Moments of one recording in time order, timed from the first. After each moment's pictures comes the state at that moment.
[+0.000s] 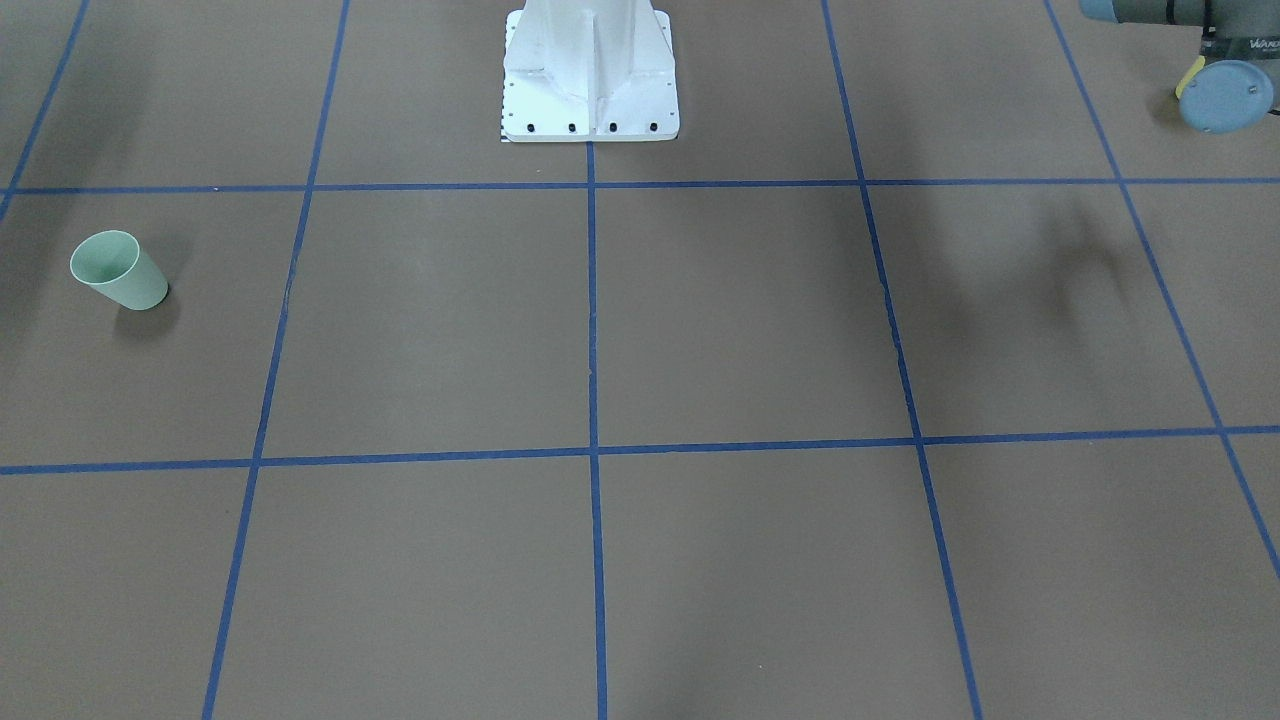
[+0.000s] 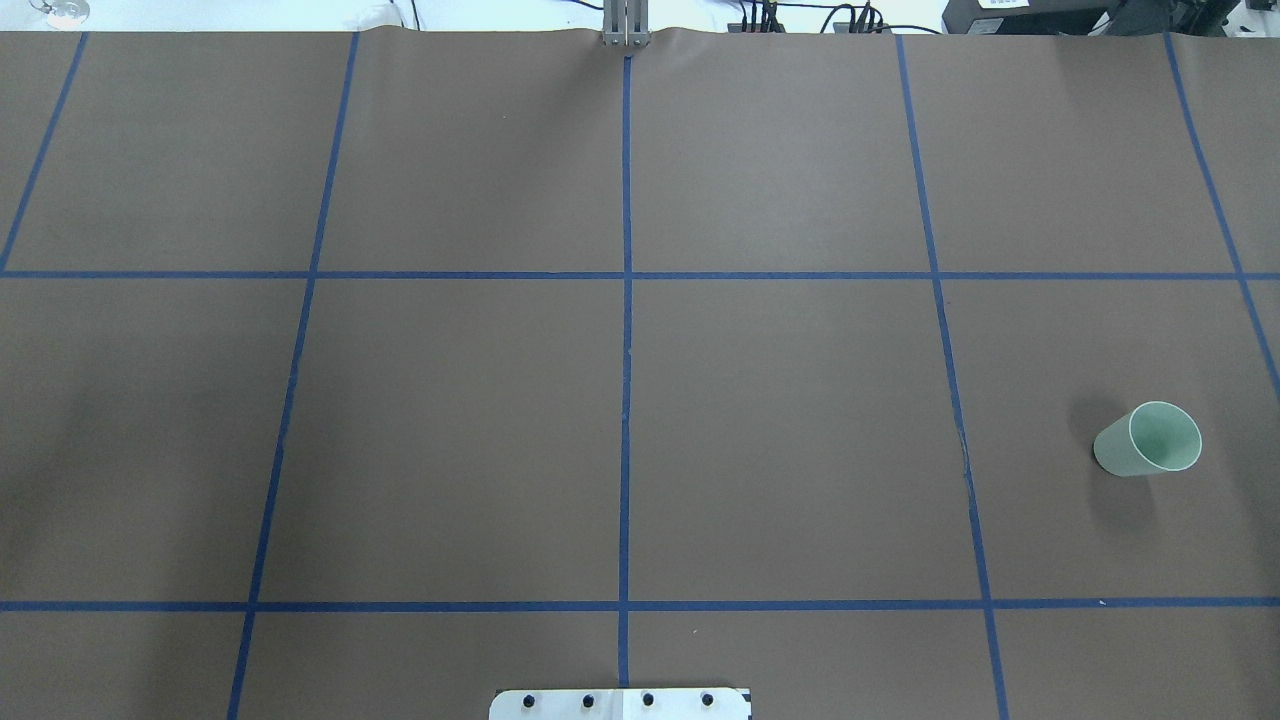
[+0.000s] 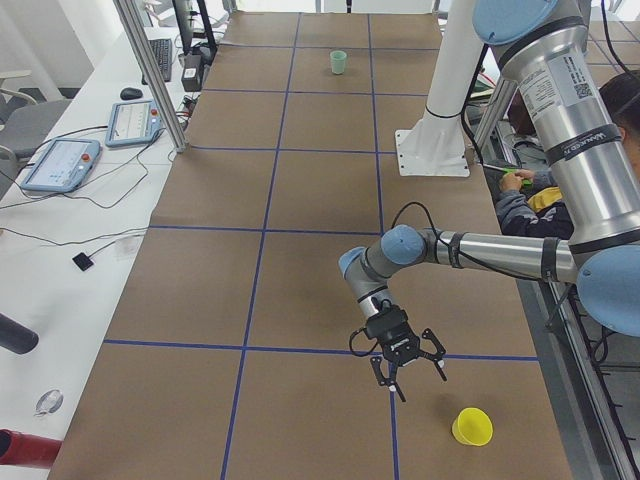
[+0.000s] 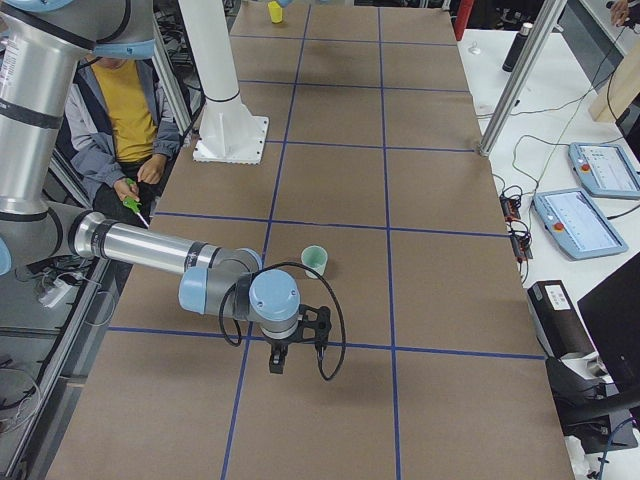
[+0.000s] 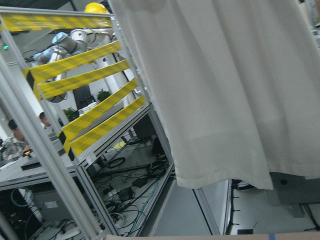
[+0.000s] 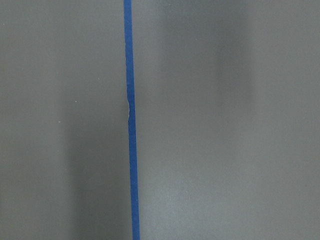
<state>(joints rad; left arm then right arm) -0.77 -1.15 -1.90 -0.91 -1.67 -2.28 1.61 -1.95 1.76 -1.48 2.40 -0.05</state>
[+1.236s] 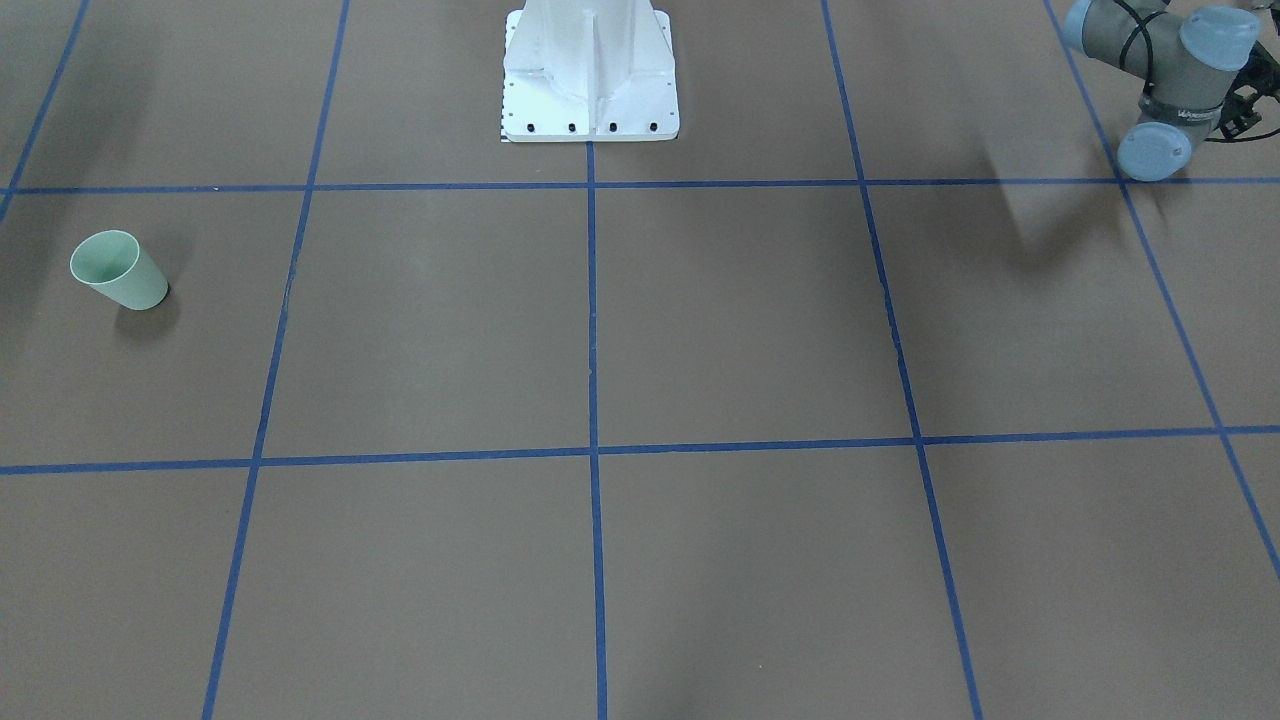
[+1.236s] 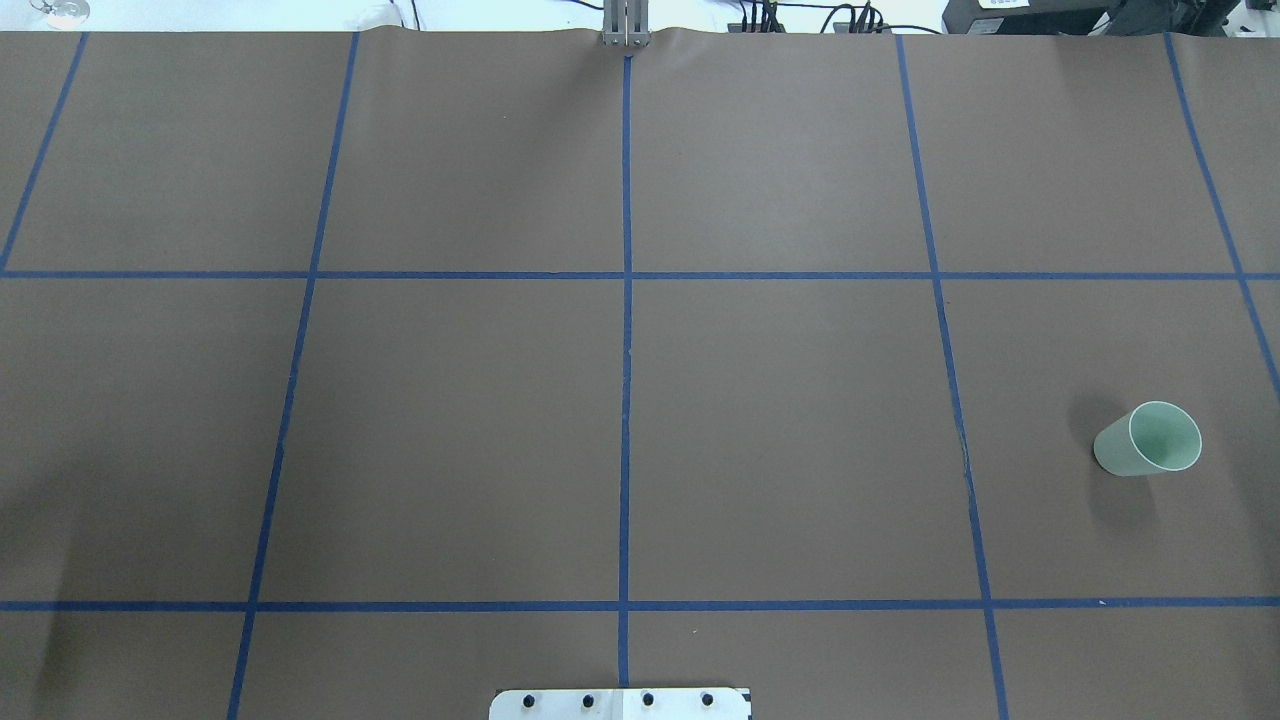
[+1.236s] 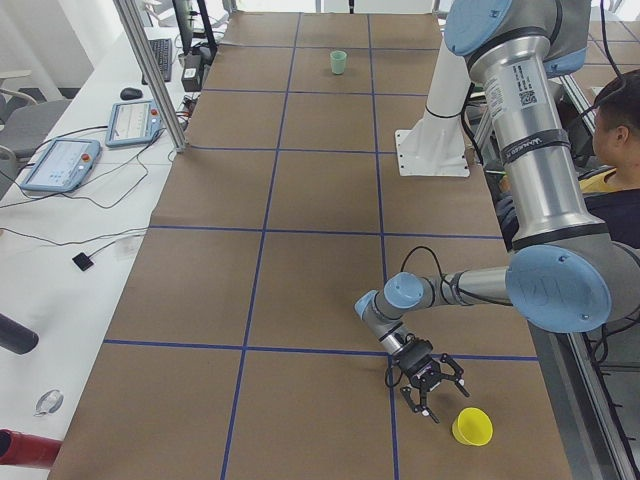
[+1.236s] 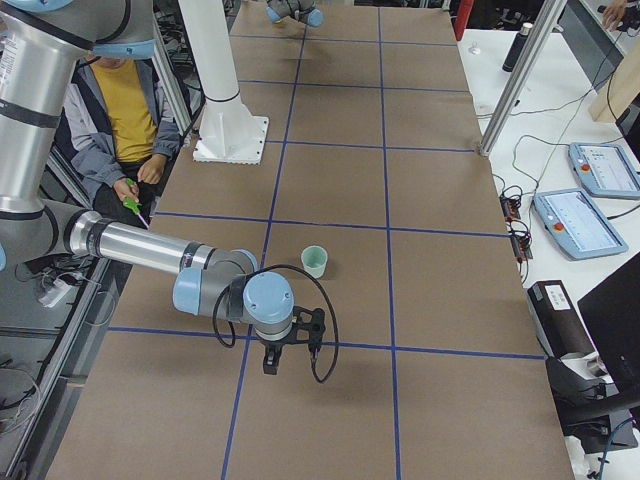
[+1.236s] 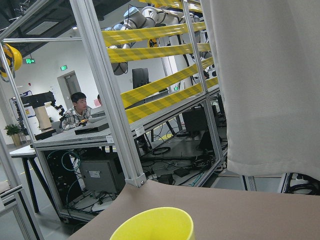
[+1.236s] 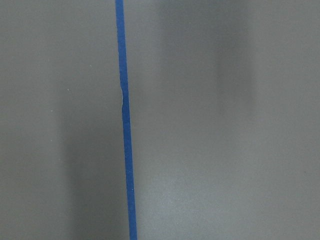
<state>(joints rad) -0.53 -1.19 -1.62 -1.13 -1.95 -2.61 1.61 -1.97 1.77 -1.48 2.41 -0.05</state>
